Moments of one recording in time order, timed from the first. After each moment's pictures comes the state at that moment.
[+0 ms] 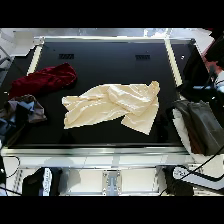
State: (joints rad) left arm 0.47 -0.38 0.46 0.93 -0.71 -1.66; right arm -0.44 -1.31 1.06 -0.83 1.00 1.27
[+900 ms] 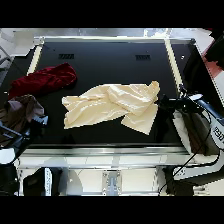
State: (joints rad) left arm 0.47 -0.24 0.26 0.88 -0.84 -1.76; right arm -0.29 -1.57 0.96 -0.69 0.86 1.16
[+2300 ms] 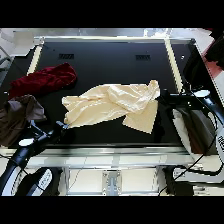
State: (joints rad) left arm 0.27 -0.83 0.12 0.36 -0.57 -1.23; right arm -0.27 -1.41 0.96 -0.65 0.95 1.16
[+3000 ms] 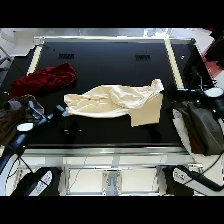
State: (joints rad) left arm 0.14 -0.88 0.37 0.33 -0.49 -1.19; right arm -0.28 -1.17 0.96 -0.67 0.96 1.16
